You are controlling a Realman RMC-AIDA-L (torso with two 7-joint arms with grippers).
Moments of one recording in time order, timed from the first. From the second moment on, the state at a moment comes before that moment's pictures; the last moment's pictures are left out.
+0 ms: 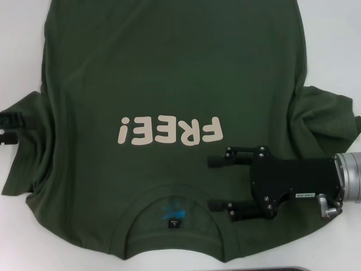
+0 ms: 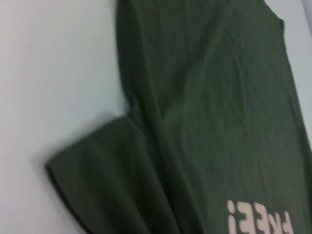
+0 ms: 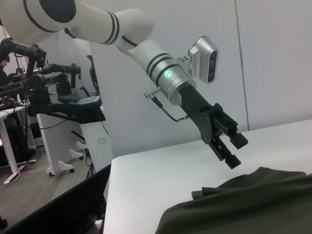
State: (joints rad) left arm -0.49 -1.95 0.38 0.82 2.50 1.72 -2.39; right arm 0.39 2.09 -1.02 -0.46 -1.81 -1.69 0.96
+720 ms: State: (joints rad) left arm -0.50 -1.95 0.39 0.76 2.54 1.57 -2.43; right arm 0.39 2.09 -1.01 -0.46 -1.81 -1.69 0.96
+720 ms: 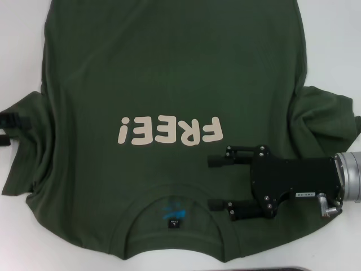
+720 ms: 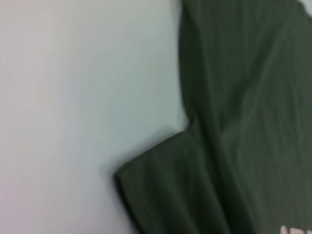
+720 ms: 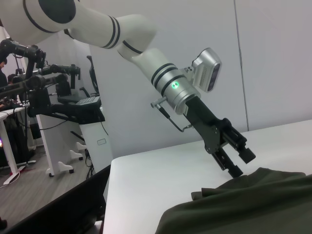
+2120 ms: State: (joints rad) left arm -0.55 -1.95 0.40 0.67 2.59 1.53 -2.43; right arm 0.39 2.09 -1.01 -0.46 -1.81 -1.70 0.96
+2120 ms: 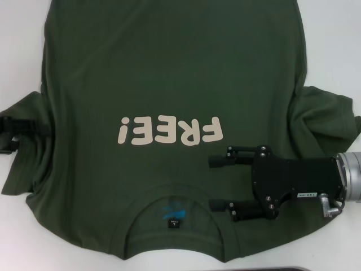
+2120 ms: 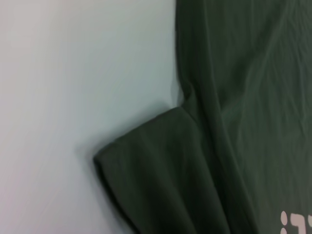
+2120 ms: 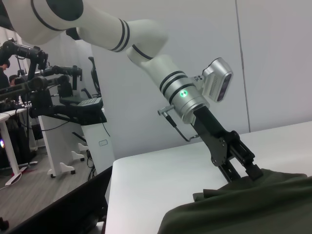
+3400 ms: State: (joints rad) left arm -0.56 -1.94 0.45 0.70 2.62 1.58 -2.45; right arm 0.38 2.09 -1.00 -0.46 -1.81 -1.71 0.96
